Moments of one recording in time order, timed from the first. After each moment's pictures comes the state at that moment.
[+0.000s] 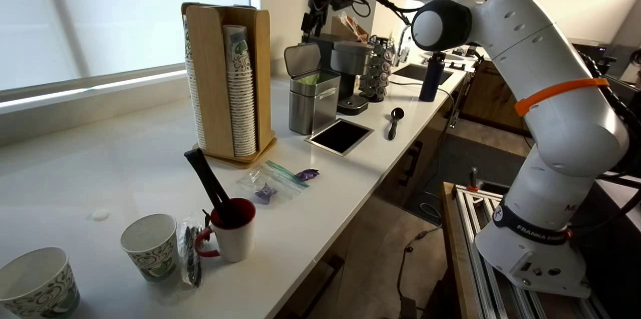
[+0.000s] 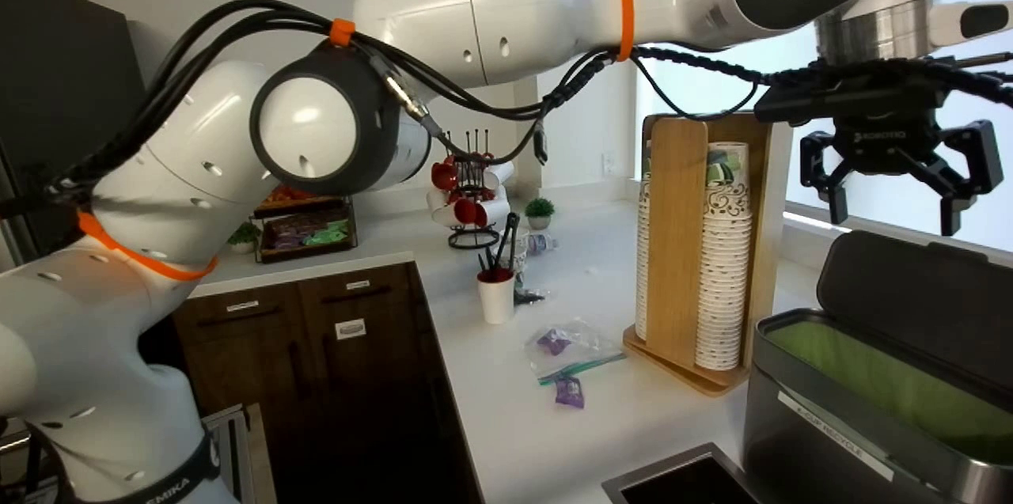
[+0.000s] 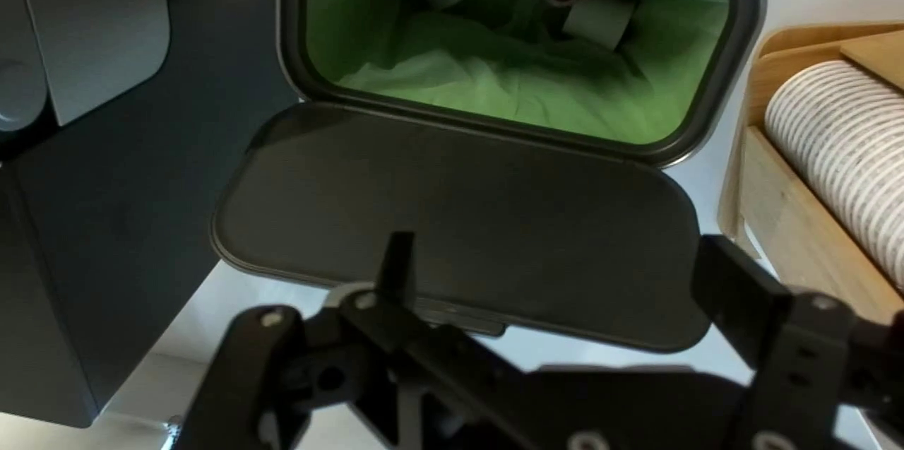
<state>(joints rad) -0.51 0.83 -0.18 -0.65 0.11 1.74 -0.48</state>
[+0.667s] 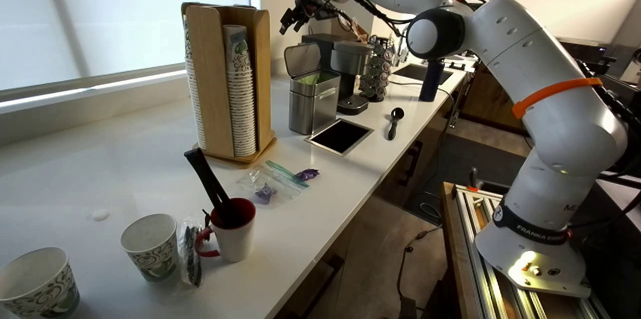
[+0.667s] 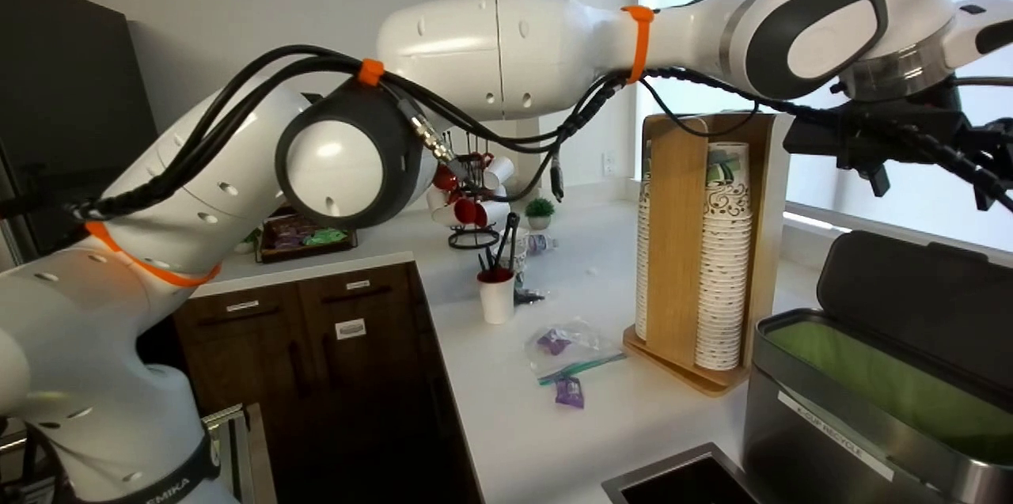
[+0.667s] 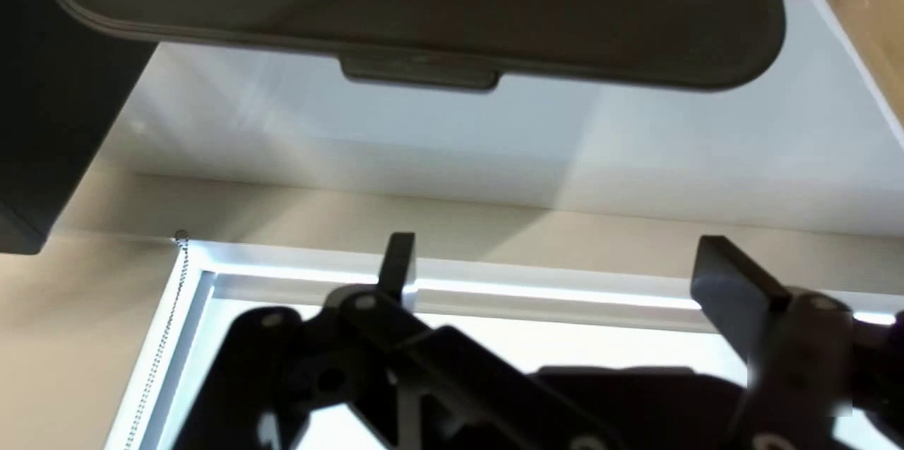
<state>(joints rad) -0.54 0.91 -0.08 -0.64 0.26 2.15 -0.45</state>
